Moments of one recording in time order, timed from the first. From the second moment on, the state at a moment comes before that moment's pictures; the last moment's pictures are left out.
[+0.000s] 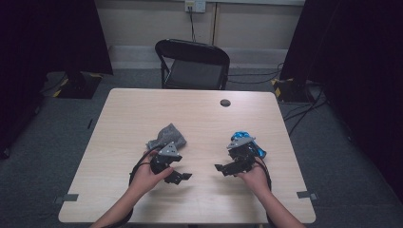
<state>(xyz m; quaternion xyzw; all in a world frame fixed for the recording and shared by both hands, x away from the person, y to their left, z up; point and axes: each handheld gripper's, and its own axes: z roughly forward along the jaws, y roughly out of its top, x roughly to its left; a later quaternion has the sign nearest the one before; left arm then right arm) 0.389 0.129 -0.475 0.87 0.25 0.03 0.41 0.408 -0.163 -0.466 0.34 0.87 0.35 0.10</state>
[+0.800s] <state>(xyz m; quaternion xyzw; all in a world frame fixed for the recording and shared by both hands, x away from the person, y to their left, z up) 0.377 0.124 -0.481 0.88 0.24 0.02 0.42 0.392 -0.158 -0.480 0.32 0.88 0.34 0.08</state>
